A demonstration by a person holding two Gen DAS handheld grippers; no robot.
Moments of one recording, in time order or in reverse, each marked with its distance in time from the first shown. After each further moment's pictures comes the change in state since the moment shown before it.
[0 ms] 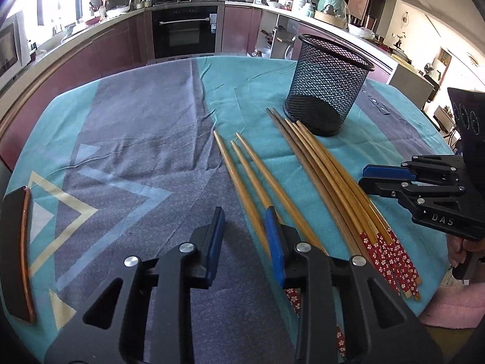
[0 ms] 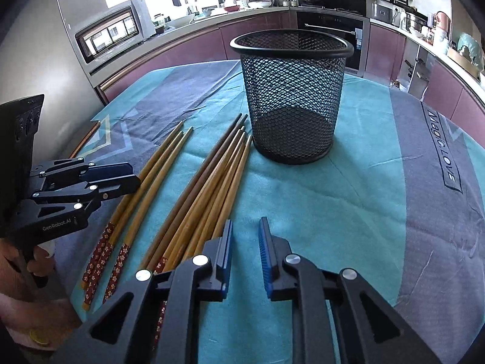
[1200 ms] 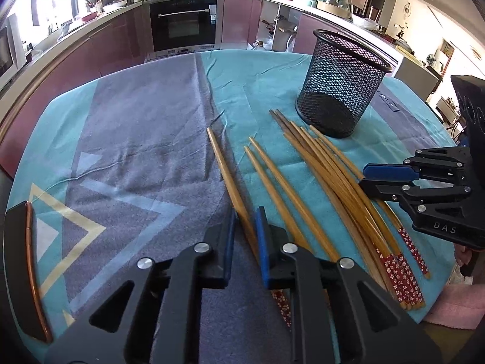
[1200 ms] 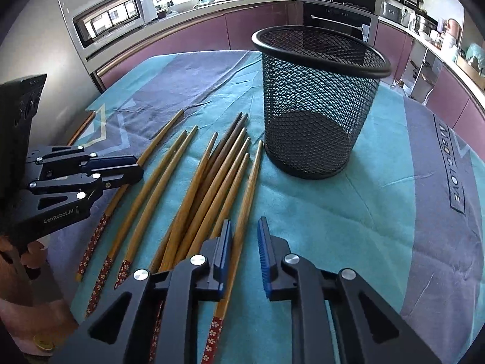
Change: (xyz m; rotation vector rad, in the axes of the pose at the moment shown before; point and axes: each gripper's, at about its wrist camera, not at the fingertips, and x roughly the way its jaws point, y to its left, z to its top) left arm 0.009 0.005 0.017 0.025 0.047 0.029; right arm 0.015 0.018 0.022 -0.061 0.070 -0.041
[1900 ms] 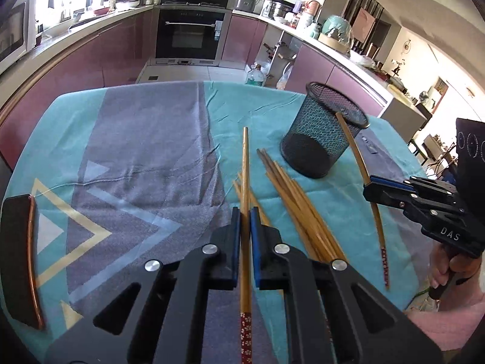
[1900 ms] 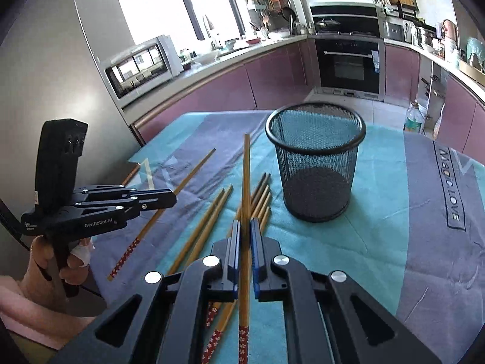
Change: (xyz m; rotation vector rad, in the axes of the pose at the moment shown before) left arm -0.042 0.010 0.012 -0.126 -0.117 -0.117; right arm -0.068 -0.022 0.001 0.057 -0.257 0.198
